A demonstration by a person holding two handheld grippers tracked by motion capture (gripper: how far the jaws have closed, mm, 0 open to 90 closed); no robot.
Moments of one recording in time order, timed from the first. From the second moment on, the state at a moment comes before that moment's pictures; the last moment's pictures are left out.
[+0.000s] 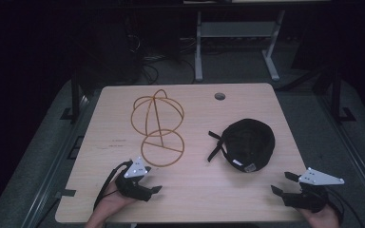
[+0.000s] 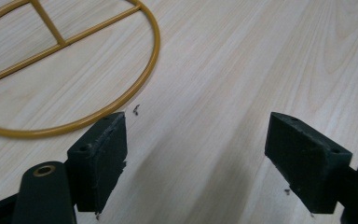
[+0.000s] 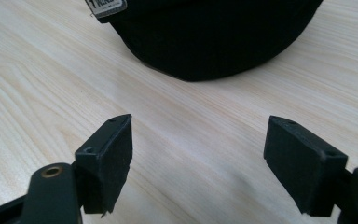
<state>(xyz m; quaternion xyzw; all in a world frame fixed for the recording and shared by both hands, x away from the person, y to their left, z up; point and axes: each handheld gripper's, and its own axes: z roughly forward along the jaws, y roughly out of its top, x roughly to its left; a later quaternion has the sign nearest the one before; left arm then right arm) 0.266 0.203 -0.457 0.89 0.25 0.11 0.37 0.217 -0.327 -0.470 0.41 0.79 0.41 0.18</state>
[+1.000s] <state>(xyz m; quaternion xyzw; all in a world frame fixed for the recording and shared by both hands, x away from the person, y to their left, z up) 0.274 0.112 -0.415 0.89 0.17 0.06 0.41 0.216 -0.323 -0.467 0.41 0.79 0.42 0.18</state>
